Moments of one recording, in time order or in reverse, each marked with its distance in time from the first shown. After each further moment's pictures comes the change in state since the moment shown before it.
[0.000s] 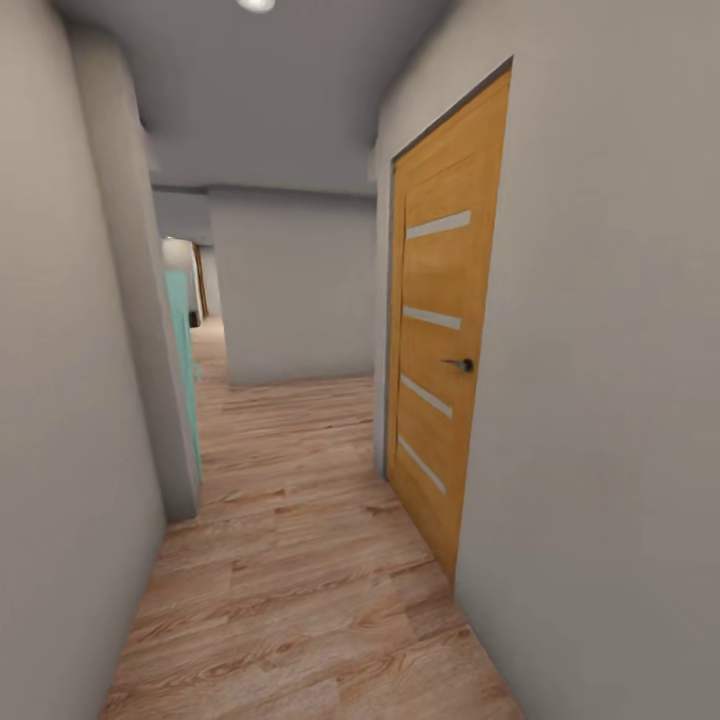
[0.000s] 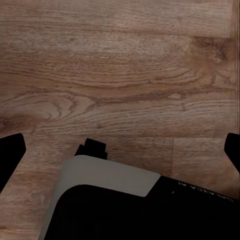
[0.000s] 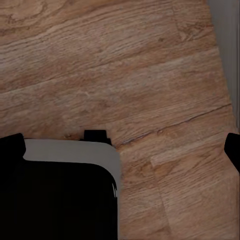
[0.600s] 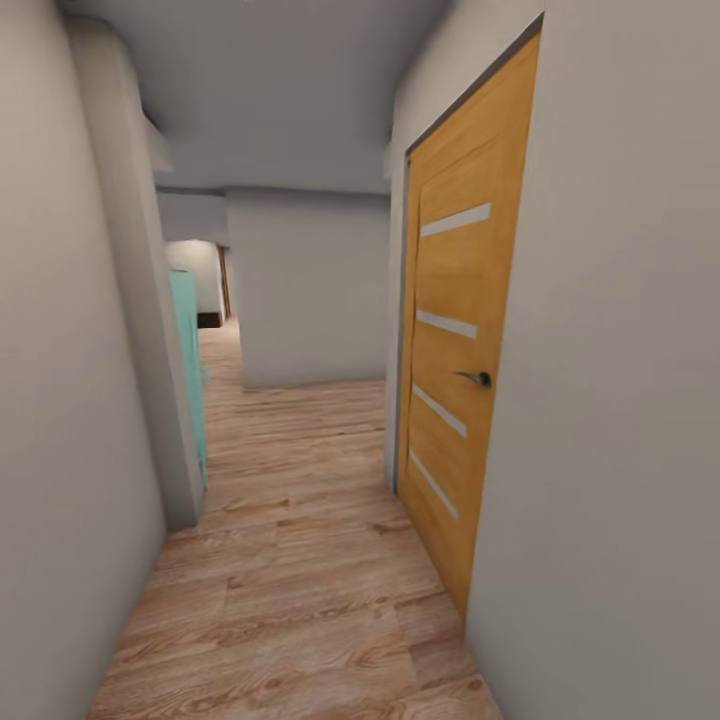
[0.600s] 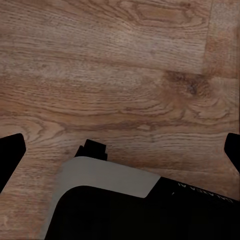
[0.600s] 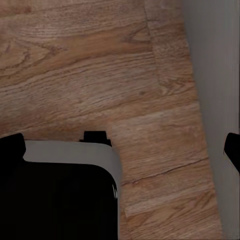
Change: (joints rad) left arm 0.000 0.001 0.000 0.000 0.000 0.000 0.000; right arm 0.000 0.003 0.001 0.001 0.000 0.000 -0.006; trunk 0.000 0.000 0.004
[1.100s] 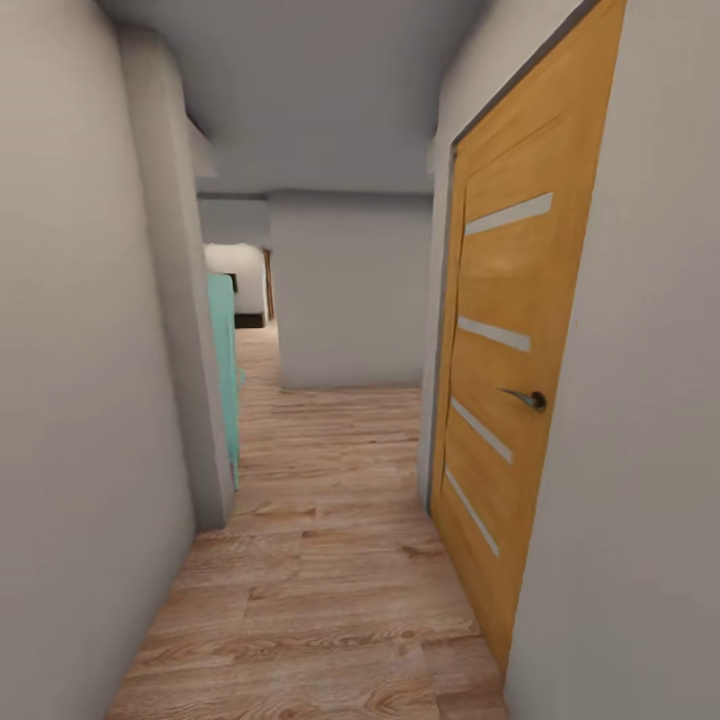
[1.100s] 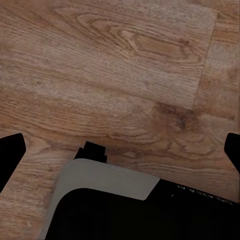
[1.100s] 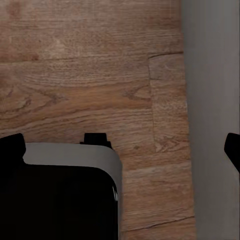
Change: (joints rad) left arm 0.000 0.001 0.000 0.000 0.001 0.000 0.000; right arm 0.001 0.001 0.000 0.000 0.000 0.000 0.000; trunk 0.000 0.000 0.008
